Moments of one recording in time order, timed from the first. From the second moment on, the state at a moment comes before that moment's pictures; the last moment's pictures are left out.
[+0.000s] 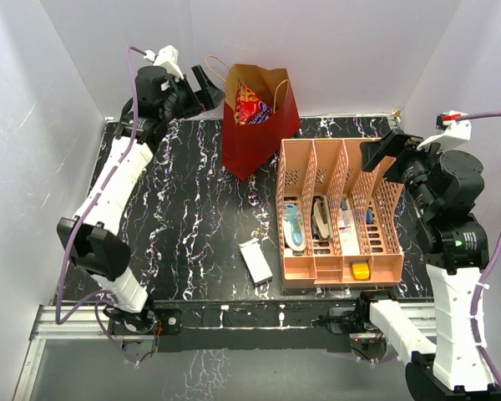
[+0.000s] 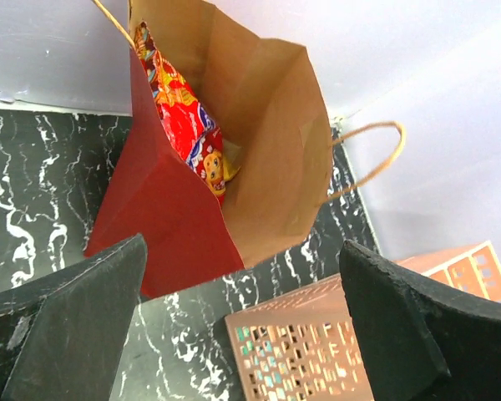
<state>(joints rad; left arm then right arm) -0.30 1.65 1.78 -0.40 0.17 -0.50 0.03 0.83 1.36 -0.63 -0.04 0.31</state>
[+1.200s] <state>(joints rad) -0.12 2.60 2.38 0.33 0.31 -1.29 0.03 0.76 1.35 -0.63 -0.04 0.26</state>
